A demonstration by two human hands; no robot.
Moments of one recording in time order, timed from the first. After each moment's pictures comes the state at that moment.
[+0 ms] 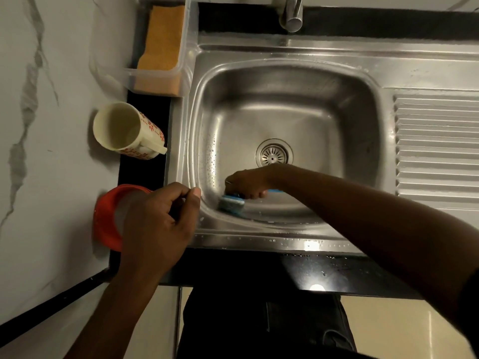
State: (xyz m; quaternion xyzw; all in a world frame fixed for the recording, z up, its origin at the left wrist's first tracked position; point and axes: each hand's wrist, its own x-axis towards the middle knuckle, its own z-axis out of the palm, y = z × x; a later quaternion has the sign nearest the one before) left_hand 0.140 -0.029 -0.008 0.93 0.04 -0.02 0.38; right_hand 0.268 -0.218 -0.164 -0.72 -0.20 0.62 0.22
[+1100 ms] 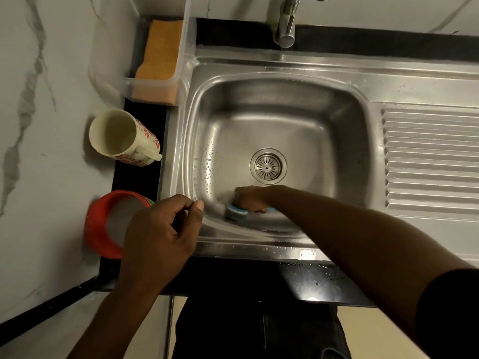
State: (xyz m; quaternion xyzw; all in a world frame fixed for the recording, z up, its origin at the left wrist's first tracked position) left_hand 0.132 -0.037 -0.013 0.92 0.02 -0.02 0.39; right_hand 0.247 -0.239 -0.189 -0.77 -0.16 0.58 0.19
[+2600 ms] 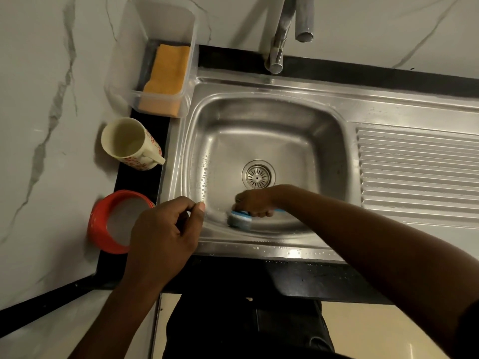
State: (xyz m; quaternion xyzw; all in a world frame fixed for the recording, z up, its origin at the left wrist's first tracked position) left_hand 0.122 -0.040 -0.002 0.92 0.01 0.00 0.40; right_hand 0.248 -0.256 -0.135 -0.76 -0.11 0.61 0.19
